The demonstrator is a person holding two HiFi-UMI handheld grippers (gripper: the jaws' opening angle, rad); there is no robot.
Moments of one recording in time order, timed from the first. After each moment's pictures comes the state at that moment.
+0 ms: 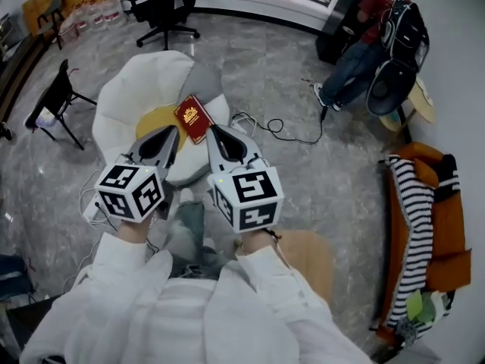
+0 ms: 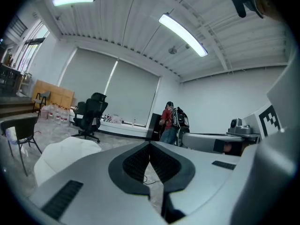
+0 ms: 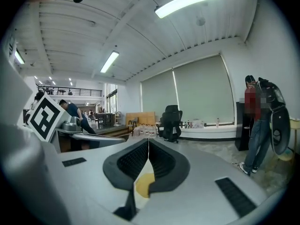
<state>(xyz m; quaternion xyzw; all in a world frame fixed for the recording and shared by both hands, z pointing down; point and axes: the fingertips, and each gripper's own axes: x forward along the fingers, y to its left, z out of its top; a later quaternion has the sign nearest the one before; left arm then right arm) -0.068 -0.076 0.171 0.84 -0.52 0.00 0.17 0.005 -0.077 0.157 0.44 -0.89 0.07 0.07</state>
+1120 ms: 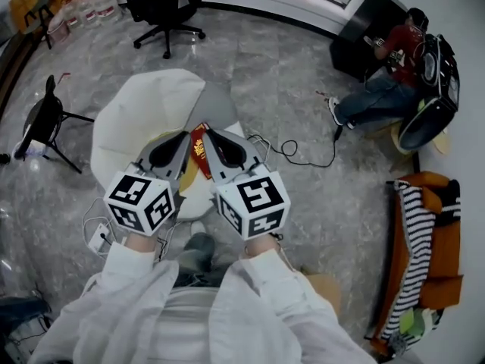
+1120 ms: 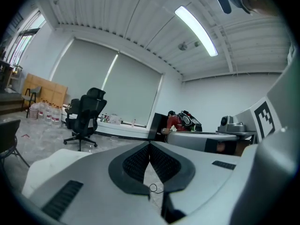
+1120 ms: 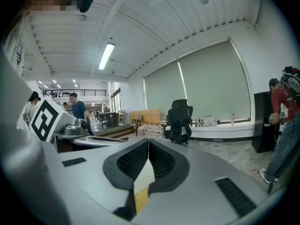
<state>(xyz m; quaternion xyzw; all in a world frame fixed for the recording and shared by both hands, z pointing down) -0.185 -0.365 0.201 0.86 -0.49 0.01 0.17 -0.149 -0.367 0.189 0.39 -0.91 0.09 0.08</state>
